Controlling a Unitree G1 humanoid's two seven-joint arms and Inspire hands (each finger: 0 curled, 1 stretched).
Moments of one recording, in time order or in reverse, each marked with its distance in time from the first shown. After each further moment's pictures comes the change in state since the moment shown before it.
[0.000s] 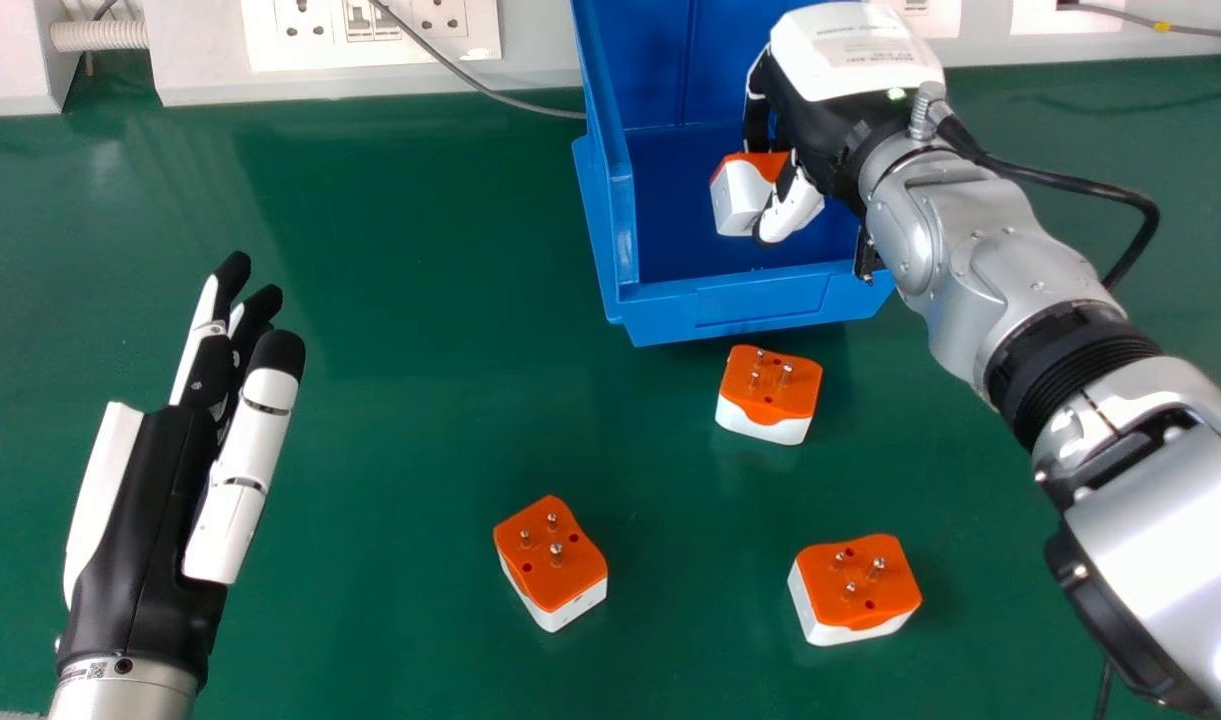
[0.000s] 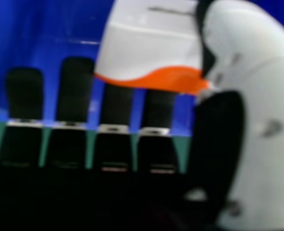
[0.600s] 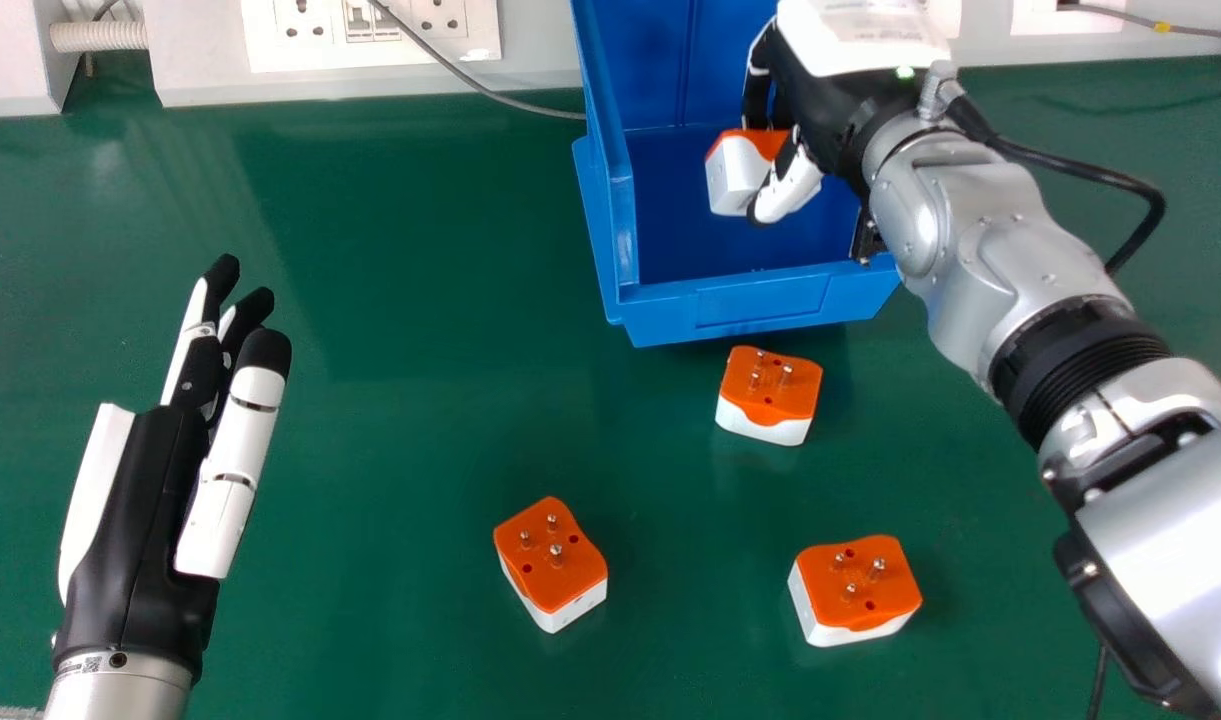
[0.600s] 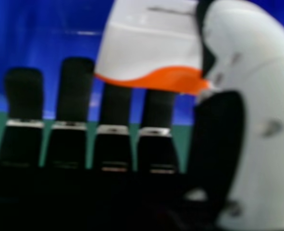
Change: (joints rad) left arm -0.027 0.004 0.016 0.048 -0.017 -0.021 -0.003; right arm 0.017 -0.009 -0.034 -0.072 -0.015 0.028 0.033
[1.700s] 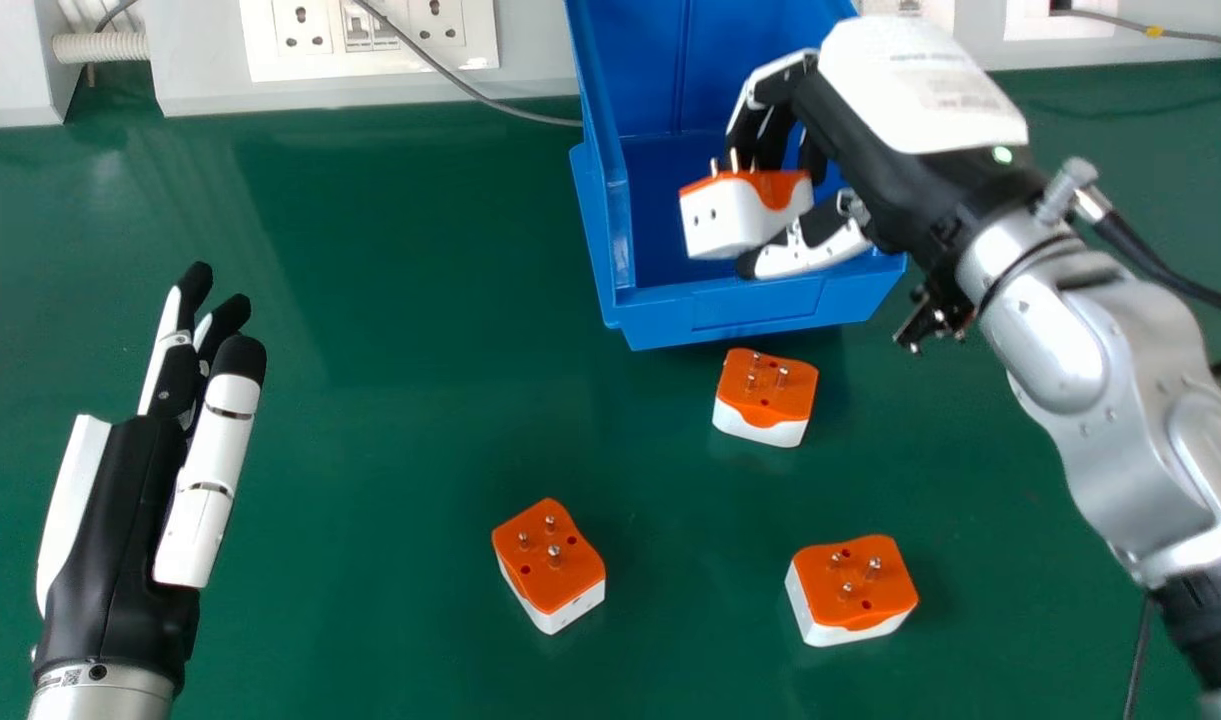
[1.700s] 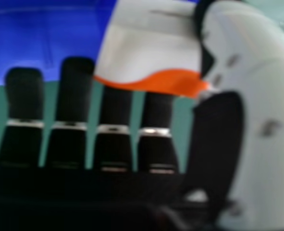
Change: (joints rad) left arm 0.011 0.000 0.023 0.016 -0.024 -0.012 -0.001; right arm 0.499 -0.200 -0.220 -0.895 0.059 -0.083 0.193
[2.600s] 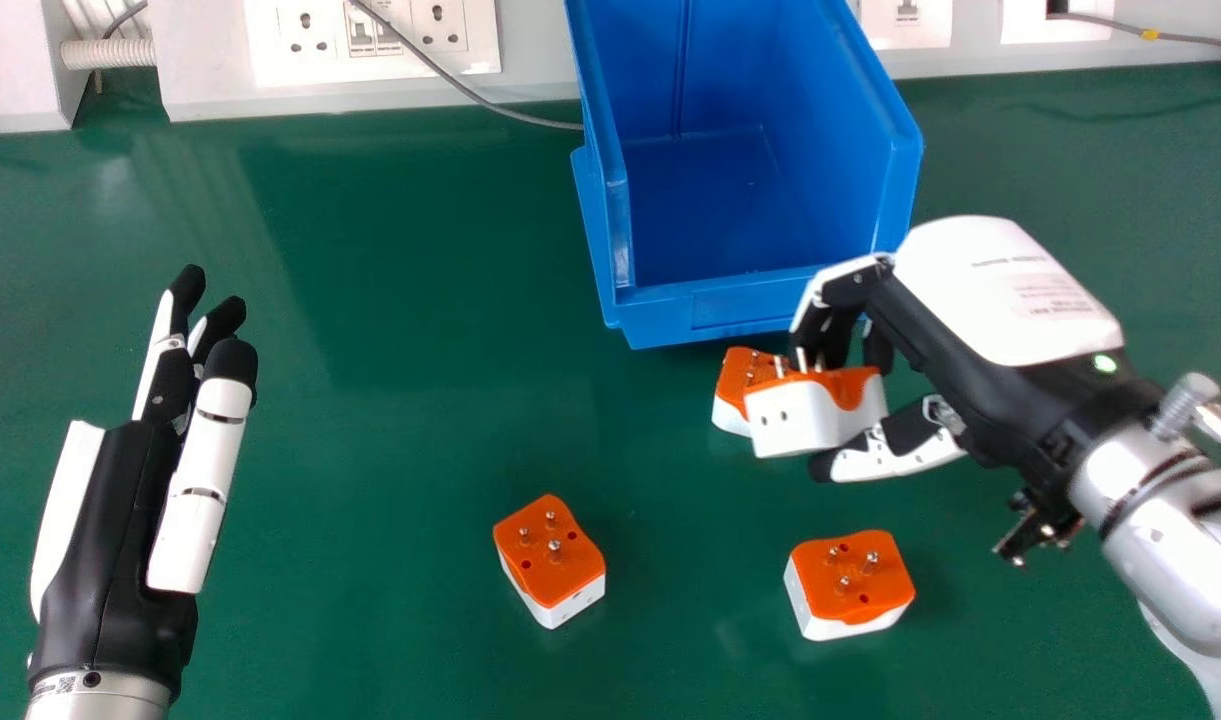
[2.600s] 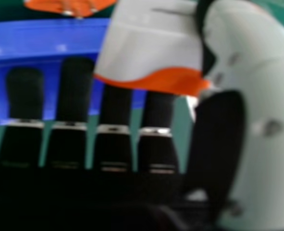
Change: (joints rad) left arm 0.012 0.001 0.003 0.002 -0.029 -0.014 -0.004; right arm 0.524 -0.140 -0.107 -0.536 0.086 -0.007 0.140
